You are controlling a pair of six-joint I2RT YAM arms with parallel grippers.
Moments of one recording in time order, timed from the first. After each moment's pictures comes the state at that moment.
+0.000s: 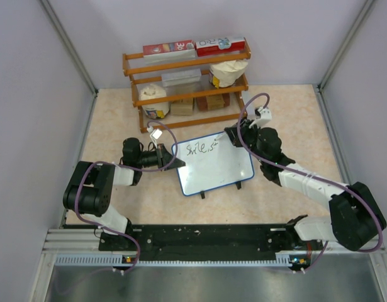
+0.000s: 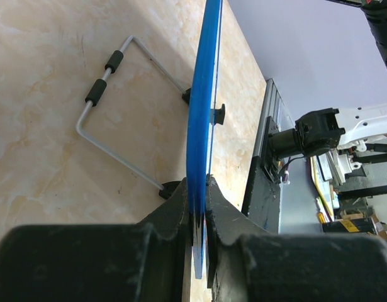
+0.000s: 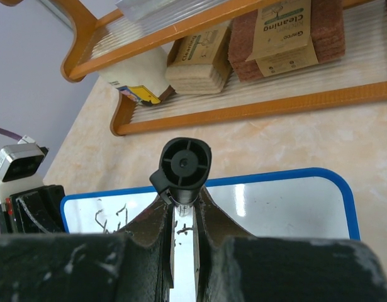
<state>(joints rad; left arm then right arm) -0.15 1.60 0.47 0.83 1.11 -0.66 0.54 1.29 0.66 0.51 0.05 0.55</state>
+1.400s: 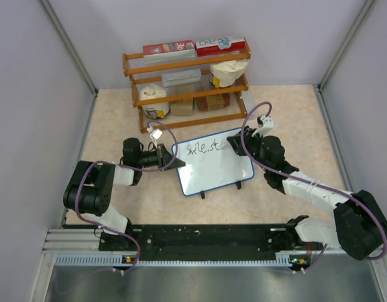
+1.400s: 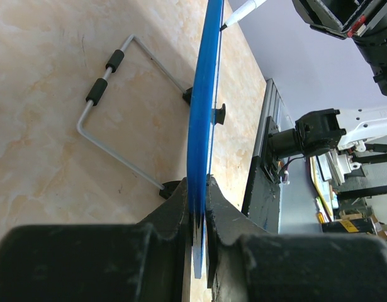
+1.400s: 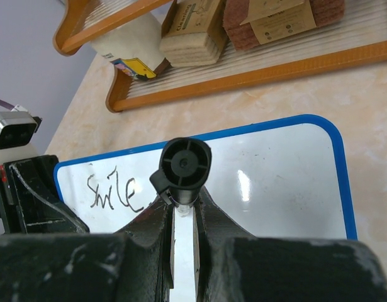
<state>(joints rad) -0.15 1.61 0.47 0.83 1.11 -0.66 0.54 1.21 0.55 0.51 0.02 0.57</state>
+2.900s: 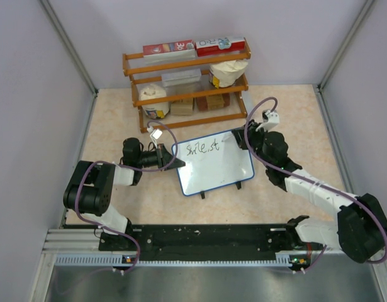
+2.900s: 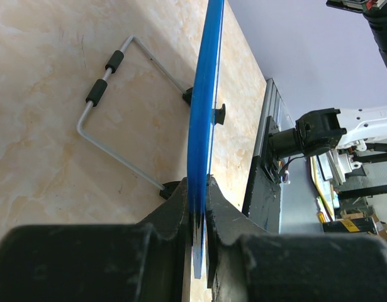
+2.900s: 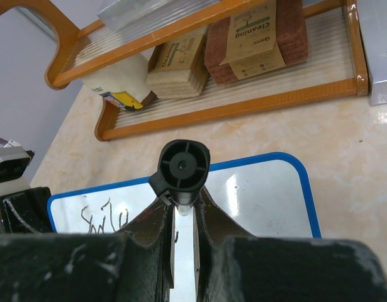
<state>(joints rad) -0.15 1.61 0.47 0.84 1.12 -0.66 0.52 1.17 0.60 0.47 0.10 0.53</state>
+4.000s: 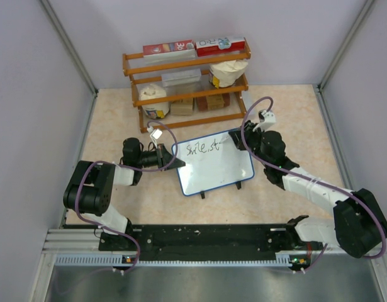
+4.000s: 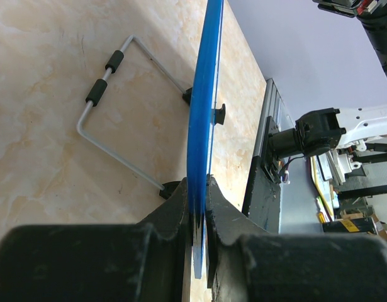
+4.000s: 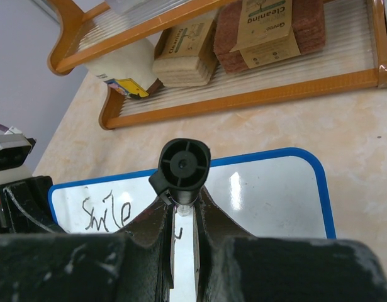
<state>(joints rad) -0.15 1.61 0.47 0.84 1.12 -0.66 0.52 1.22 0.61 0.49 0.05 0.54</state>
